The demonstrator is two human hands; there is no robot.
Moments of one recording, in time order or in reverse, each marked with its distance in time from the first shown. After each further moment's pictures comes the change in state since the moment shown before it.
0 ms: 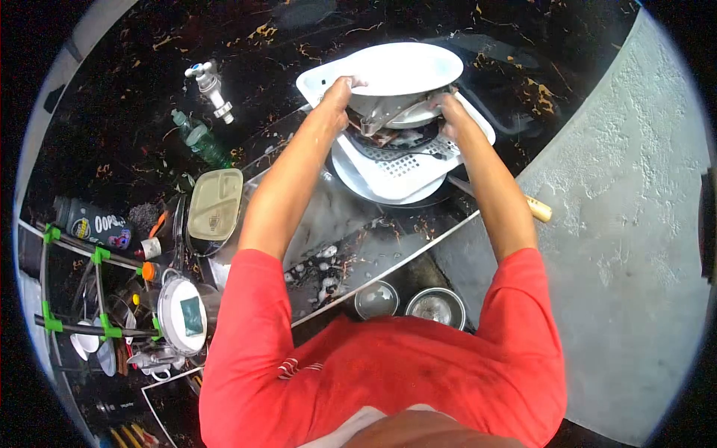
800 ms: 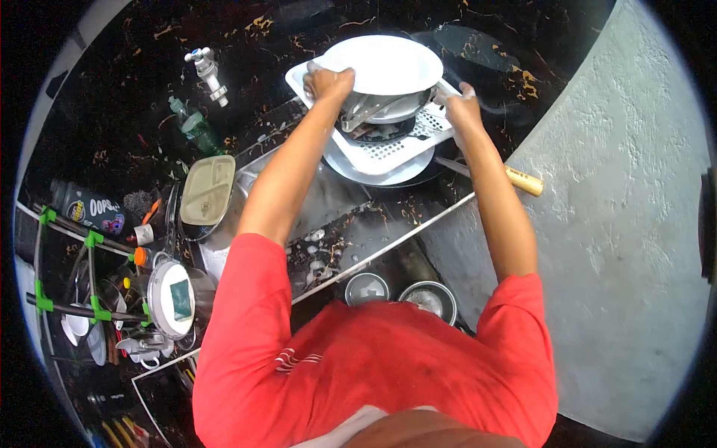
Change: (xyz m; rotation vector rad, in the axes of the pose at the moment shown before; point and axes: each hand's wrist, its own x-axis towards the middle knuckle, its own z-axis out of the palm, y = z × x) left_hand 0.000 -0.014 0.015 0.736 0.793 0.533; right_hand -0.134 -0.037 0.030 -0.195 0.284 -0.305
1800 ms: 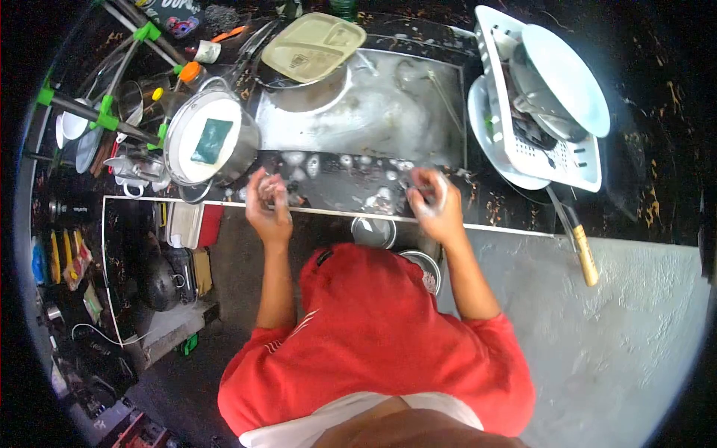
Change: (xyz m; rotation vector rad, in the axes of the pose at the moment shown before) left_hand -0.296 -0.283 -0.280 -0.329 0.513 -0.043; right_hand -0.208 0.140 0.105 -0.545 -0.868 -0.389
